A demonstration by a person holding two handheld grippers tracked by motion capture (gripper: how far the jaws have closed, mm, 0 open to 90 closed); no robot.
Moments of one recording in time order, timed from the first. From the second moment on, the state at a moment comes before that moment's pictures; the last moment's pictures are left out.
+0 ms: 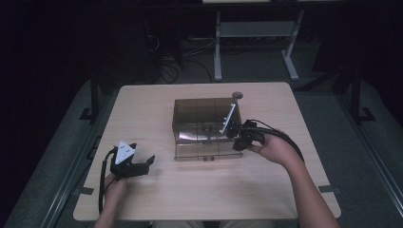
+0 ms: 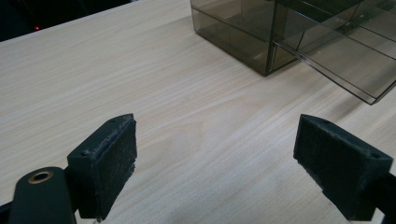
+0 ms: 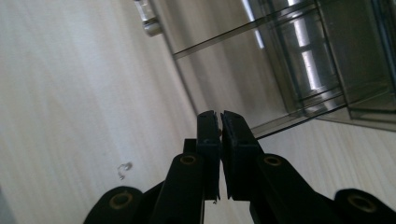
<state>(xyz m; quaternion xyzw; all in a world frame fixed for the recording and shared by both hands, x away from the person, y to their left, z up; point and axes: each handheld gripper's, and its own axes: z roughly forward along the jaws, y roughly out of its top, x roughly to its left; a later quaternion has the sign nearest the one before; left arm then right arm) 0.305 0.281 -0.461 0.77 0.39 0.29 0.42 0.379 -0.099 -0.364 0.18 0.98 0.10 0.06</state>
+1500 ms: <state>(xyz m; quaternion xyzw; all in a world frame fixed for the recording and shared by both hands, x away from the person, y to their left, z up) 0.305 0.280 -0.461 0.77 0.39 0.29 0.42 0.386 -0.097 -0.369 0.19 0.98 0.10 0.05</state>
